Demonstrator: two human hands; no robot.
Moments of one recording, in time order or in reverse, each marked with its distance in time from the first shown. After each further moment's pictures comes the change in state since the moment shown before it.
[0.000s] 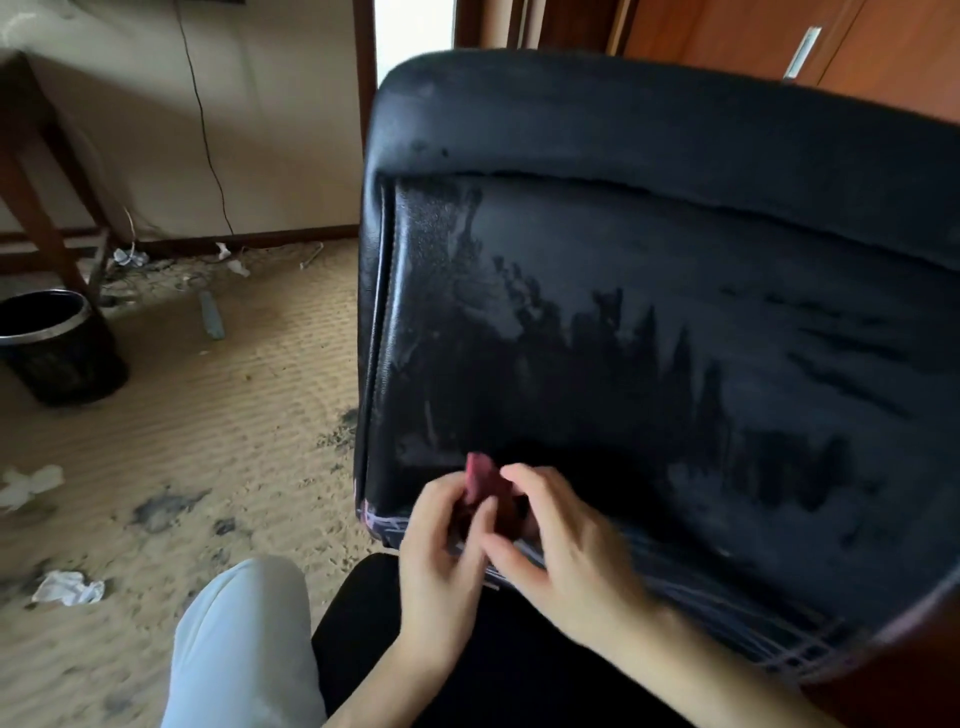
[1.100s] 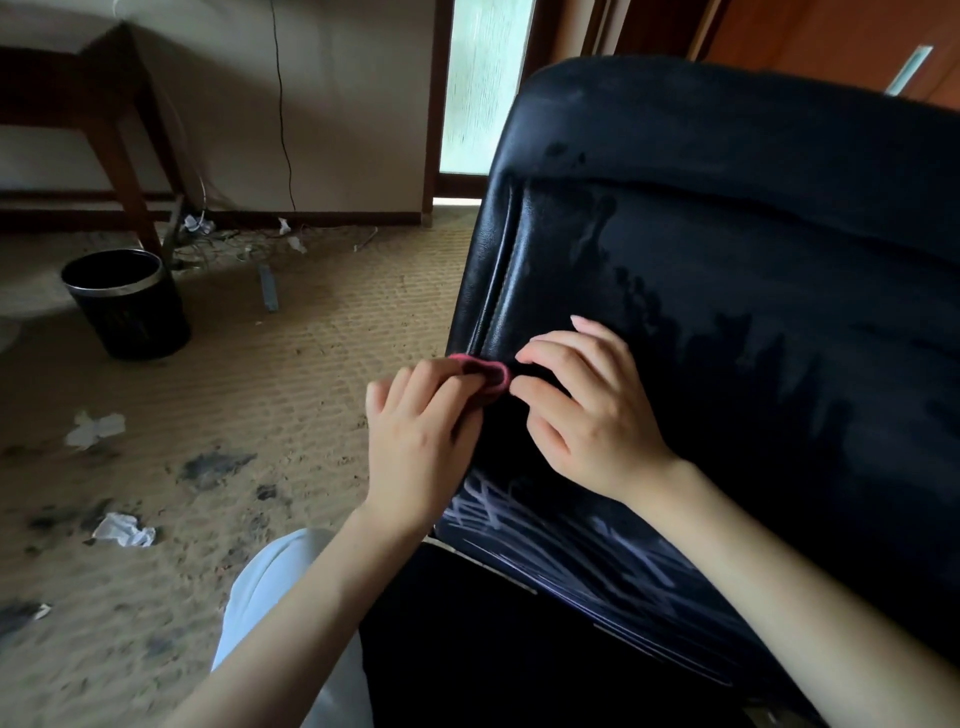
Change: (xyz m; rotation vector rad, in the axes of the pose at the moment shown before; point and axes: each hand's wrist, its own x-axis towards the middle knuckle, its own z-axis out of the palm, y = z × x) left_hand 0.096 -0.002 -0.073 0.793 0.195 0.568; right_hand 0.127 -0.009 0.007 -0.322 0.196 -0.578
